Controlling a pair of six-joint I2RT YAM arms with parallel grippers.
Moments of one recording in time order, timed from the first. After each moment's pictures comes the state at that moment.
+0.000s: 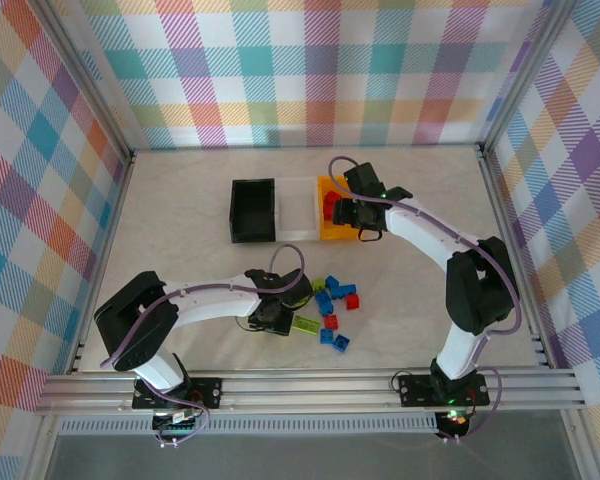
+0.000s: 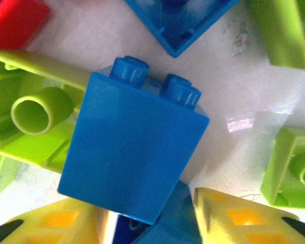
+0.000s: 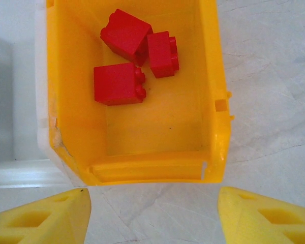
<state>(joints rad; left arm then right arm) -0.99 1.60 0.89 -0.77 -0.11 -0.76 0.50 1.76 1.37 -0.60 0.11 0.53</state>
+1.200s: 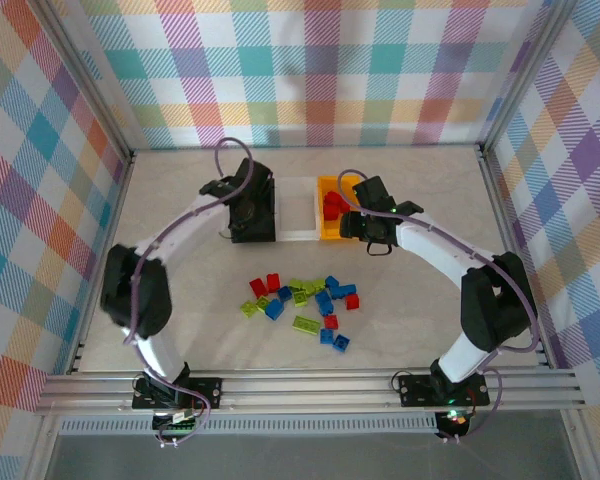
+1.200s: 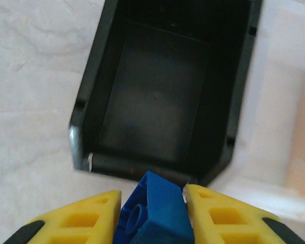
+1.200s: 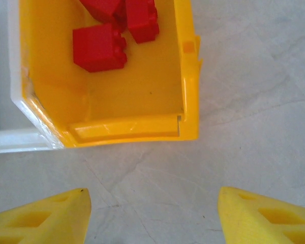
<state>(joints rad) -0.44 1.81 1.51 -0.79 -0.28 -0.70 0.50 1.62 1.19 -0.57 0.10 0.53</state>
